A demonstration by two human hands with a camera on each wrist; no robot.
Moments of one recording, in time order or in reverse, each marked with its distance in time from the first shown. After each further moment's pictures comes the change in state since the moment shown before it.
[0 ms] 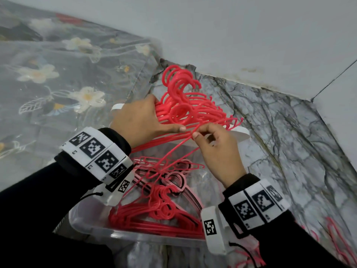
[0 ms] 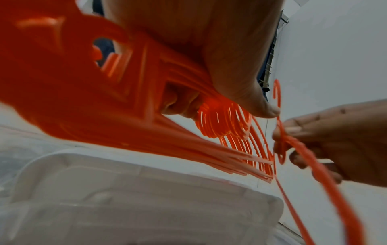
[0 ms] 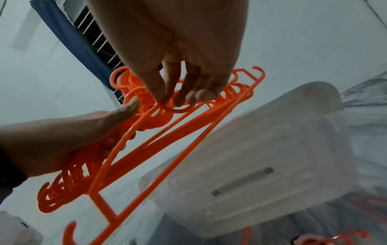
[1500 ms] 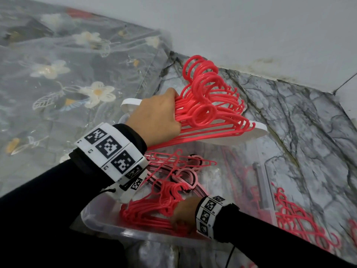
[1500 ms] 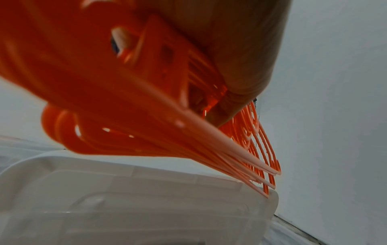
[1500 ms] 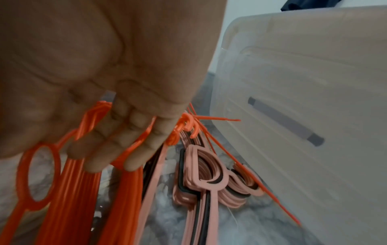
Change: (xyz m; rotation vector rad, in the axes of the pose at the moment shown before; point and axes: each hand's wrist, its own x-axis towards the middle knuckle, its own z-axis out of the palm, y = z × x) left_hand 0.004 0.003 0.008 -0.002 -0.019 0.096; right_hand -0.062 0.105 0.103 -0.843 -1.571 -0.491
